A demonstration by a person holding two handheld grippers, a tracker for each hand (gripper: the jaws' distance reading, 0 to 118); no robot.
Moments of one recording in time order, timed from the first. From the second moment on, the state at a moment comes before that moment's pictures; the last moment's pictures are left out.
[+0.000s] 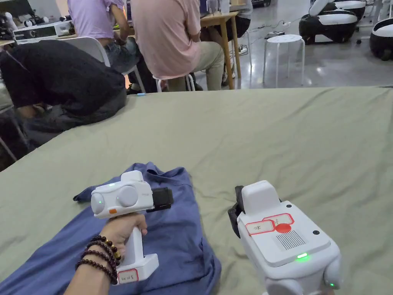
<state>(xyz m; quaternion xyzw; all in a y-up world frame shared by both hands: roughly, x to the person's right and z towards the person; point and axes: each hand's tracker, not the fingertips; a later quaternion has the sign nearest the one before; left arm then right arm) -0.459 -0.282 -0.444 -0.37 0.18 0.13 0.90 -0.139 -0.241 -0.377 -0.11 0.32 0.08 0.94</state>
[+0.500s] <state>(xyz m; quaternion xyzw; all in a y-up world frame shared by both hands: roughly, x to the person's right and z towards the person) -0.457 -0.269 -0.441 -0.38 0.21 0.13 0.89 -0.099 -0.254 -0.381 -0.13 0.30 0.08 0.94</state>
